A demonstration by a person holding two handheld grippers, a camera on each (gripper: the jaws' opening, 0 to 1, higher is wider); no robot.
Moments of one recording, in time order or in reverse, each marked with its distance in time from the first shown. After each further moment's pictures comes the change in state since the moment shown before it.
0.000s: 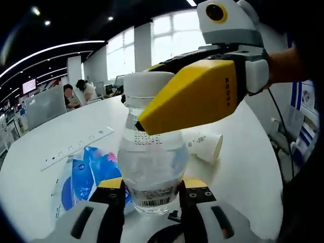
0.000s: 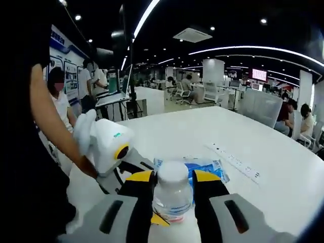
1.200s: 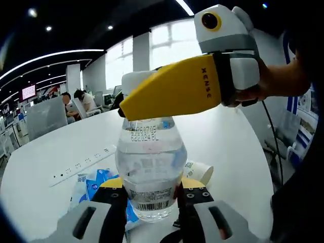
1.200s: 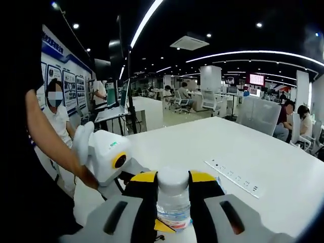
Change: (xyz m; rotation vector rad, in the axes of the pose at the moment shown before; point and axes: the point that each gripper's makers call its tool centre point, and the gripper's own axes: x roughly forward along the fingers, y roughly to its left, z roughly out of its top) left arm -0.038 0.034 0.038 -0.065 -0.088 -0.023; right arm 0.004 0.049 0.057 -0.327 -0.041 0.360
